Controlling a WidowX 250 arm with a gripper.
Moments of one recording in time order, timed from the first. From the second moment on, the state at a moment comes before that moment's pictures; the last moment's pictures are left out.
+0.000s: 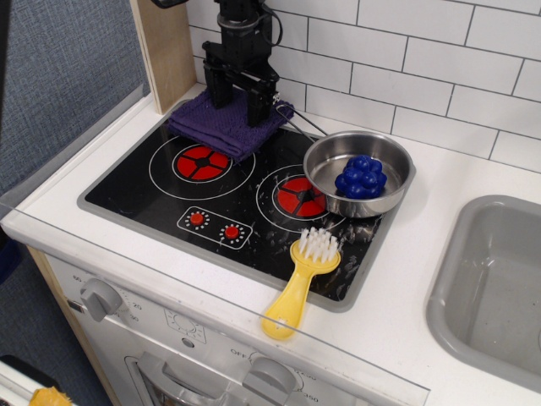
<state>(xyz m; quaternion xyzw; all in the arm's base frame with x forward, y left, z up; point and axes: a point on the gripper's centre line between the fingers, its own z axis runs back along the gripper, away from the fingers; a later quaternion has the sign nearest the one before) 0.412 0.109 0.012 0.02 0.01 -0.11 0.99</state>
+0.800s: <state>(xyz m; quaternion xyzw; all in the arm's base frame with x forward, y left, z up) 0.269 0.121 0.013 0.02 0.05 -0.05 1.00</state>
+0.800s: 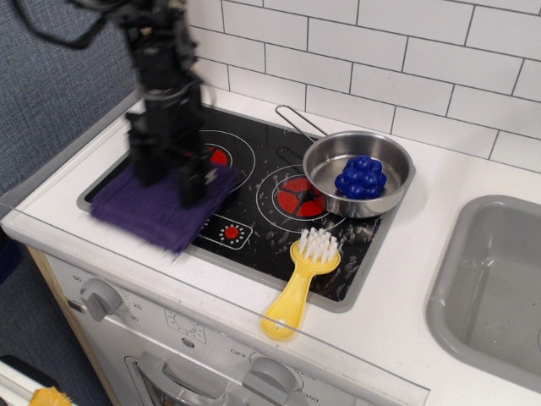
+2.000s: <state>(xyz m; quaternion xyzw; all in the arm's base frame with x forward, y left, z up) 0.248 0.111 0.061 0.02 -0.03 0.01 1.00</state>
